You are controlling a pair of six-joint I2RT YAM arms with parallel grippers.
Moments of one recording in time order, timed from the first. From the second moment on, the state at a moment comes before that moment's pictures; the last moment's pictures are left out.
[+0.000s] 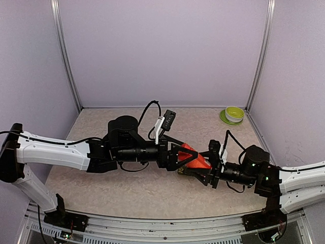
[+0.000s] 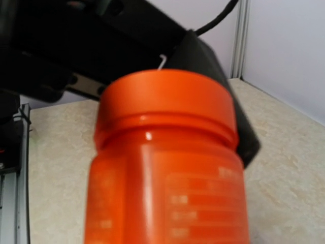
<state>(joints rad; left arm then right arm) -1.15 1.53 1.00 0.43 0.28 -0.51 1.11 0.97 0.35 0.58 -0.05 -0.04</state>
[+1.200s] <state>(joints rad) -1.12 1.50 0.99 0.43 0.28 -0.51 1.13 0.98 0.38 0.63 -0.06 -0.04</state>
